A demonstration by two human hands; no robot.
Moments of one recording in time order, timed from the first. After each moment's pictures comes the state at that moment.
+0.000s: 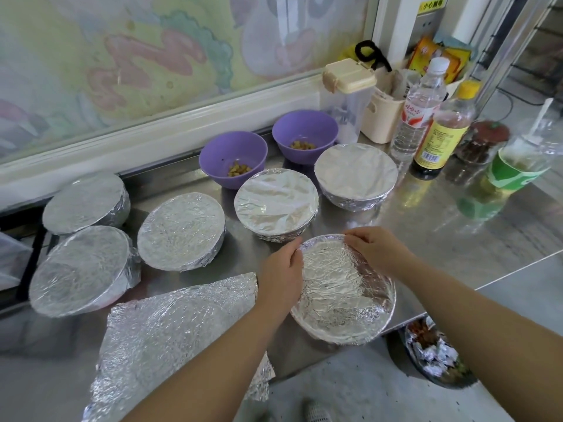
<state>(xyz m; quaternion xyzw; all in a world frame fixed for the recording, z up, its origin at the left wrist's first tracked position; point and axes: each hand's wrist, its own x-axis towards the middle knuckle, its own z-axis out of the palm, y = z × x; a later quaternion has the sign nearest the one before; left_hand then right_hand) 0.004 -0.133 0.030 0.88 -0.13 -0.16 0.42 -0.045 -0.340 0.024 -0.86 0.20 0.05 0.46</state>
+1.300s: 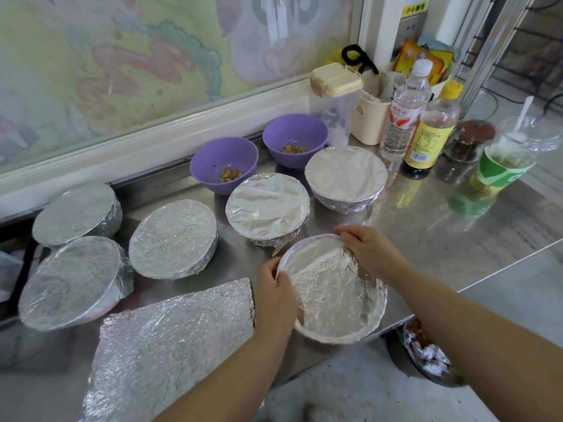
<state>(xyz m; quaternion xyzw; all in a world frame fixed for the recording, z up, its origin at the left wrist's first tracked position) -0.026 -0.131 0.022 0.81 0.05 -0.17 0.56 -0.052 -0.329 0.036 -0.81 0.27 0.00 0.52</state>
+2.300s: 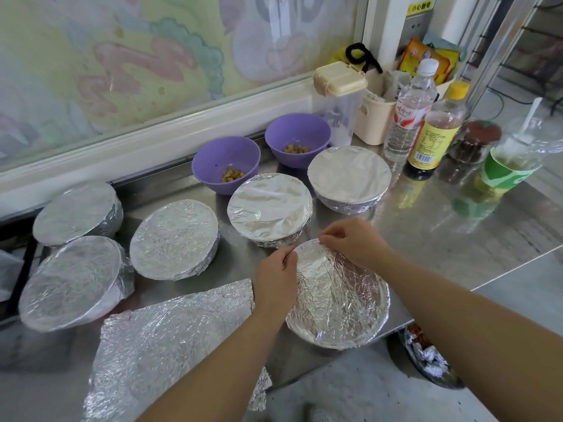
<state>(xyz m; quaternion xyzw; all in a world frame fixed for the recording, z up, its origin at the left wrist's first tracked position) 0.011 -0.137 0.014 0.87 -0.13 -0.12 0.45 -0.017 -0.325 0.035 -0.91 0.15 0.01 0.39</state>
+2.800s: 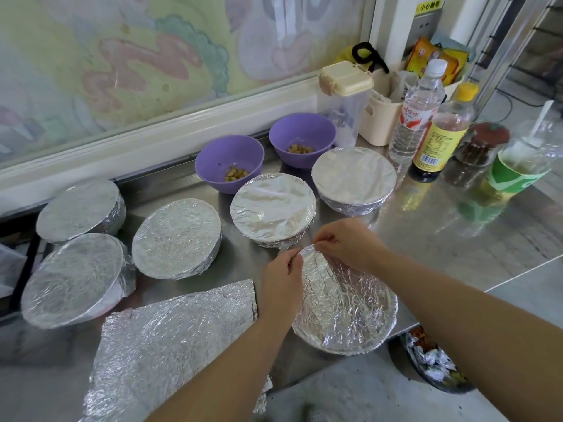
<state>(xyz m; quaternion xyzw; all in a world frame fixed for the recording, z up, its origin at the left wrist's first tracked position) 0.005 -0.142 0.012 0.87 -0.11 -0.12 0.47 -0.006 -0.321 0.038 -0.94 0.06 0.04 0.32</state>
